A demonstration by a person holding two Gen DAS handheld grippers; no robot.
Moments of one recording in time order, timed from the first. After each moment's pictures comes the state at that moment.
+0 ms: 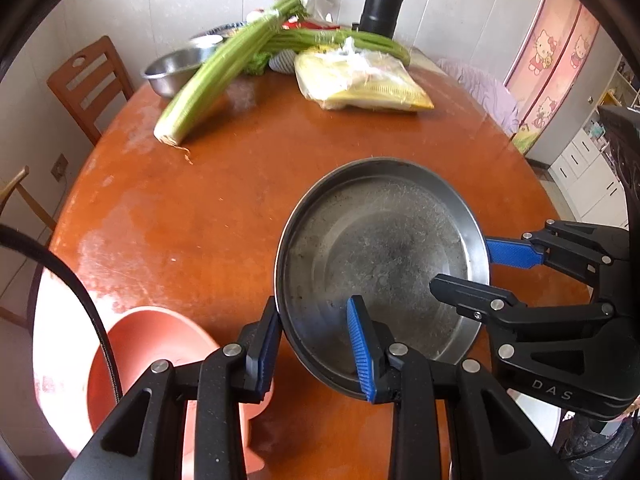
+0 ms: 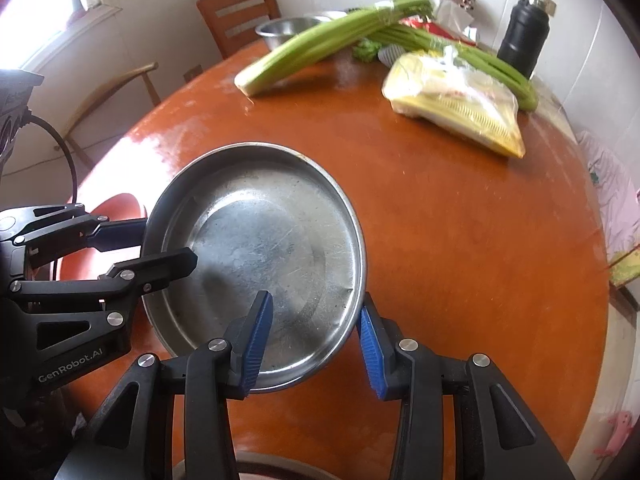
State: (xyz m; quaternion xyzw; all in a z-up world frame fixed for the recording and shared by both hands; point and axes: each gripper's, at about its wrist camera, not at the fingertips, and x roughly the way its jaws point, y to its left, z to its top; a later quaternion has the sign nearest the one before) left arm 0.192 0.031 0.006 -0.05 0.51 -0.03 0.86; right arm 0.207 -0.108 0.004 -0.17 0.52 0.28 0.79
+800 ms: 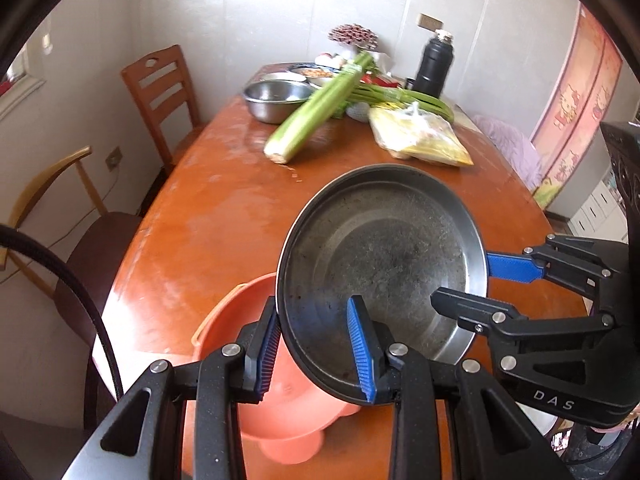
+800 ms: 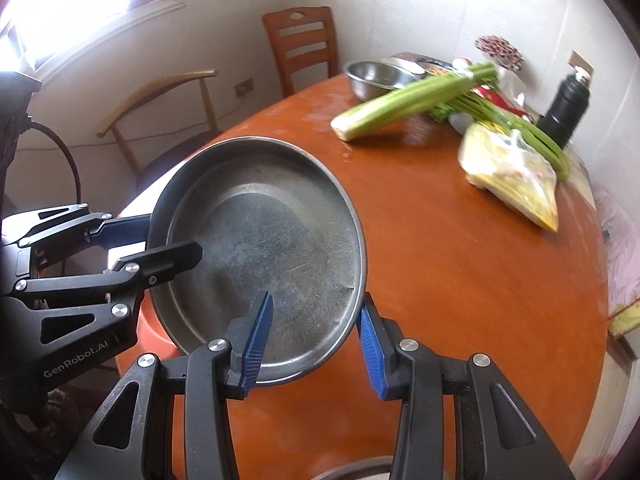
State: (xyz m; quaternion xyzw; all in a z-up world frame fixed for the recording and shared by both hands) left arm 0.104 0.121 0.048 -0.09 0.45 0.04 0.89; right arm 0.142 -0.011 0.048 -0.20 0.47 0.33 0.79
